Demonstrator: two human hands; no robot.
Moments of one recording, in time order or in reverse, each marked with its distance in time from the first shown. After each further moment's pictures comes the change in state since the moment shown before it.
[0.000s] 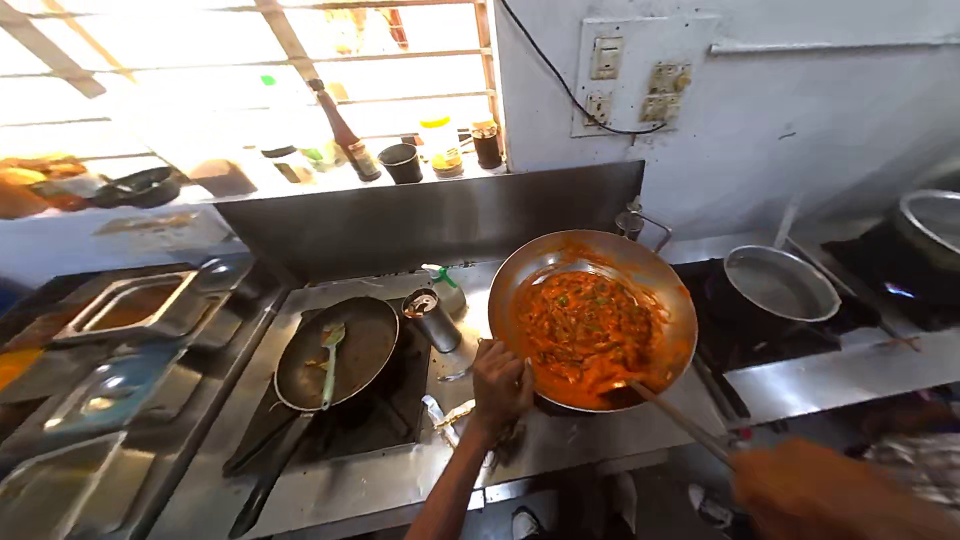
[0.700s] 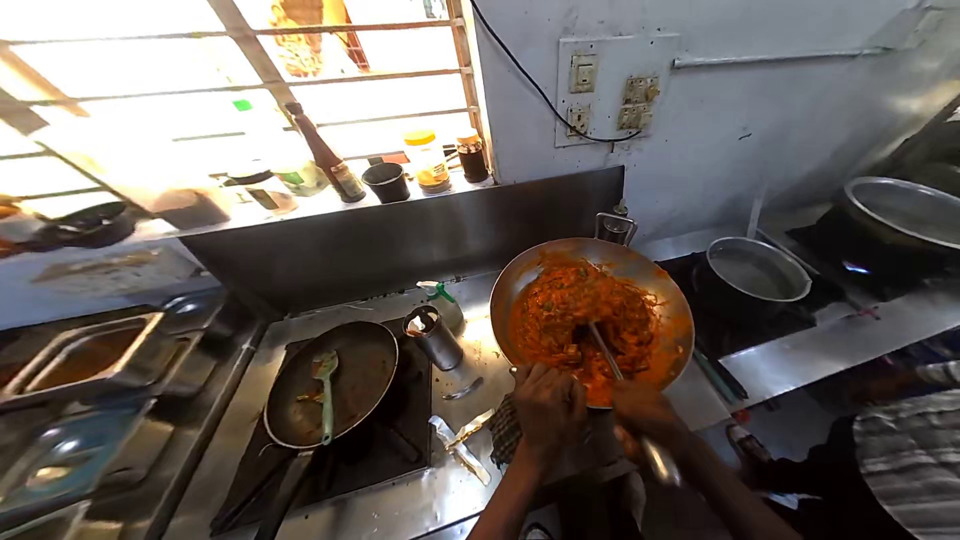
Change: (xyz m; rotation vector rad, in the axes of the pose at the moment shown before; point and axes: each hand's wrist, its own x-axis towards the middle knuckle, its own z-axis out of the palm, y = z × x) left_hand 0.004 0.064 0.004 0.068 -0.002 -0.083; right_hand -0.008 0.175 0.072 -0.423 -0.035 -0.279
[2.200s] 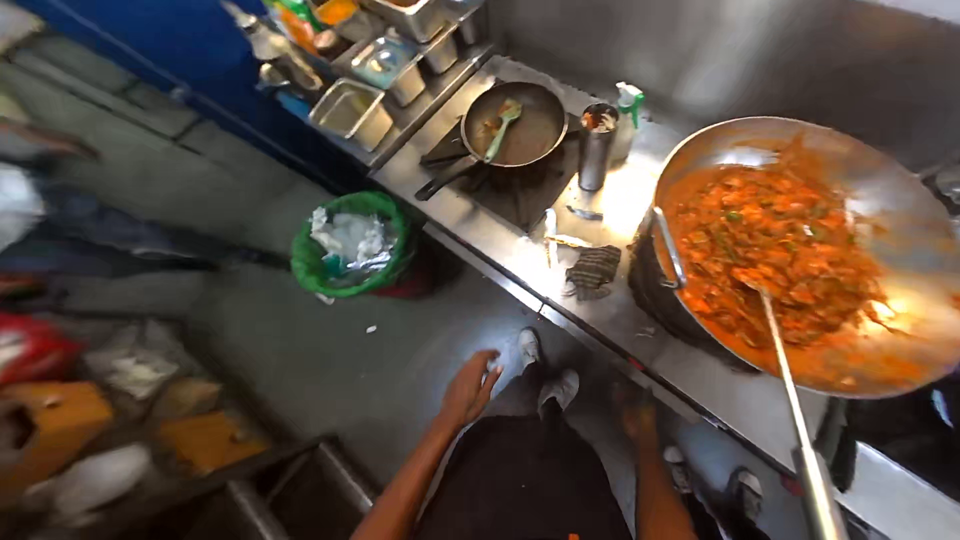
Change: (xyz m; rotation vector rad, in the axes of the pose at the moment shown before) left_hand -0.359 0.083 -0.153 0.074 -0.565 -1.399; right_hand -0.347 0.083 0.123 0.871 0.307 1.993
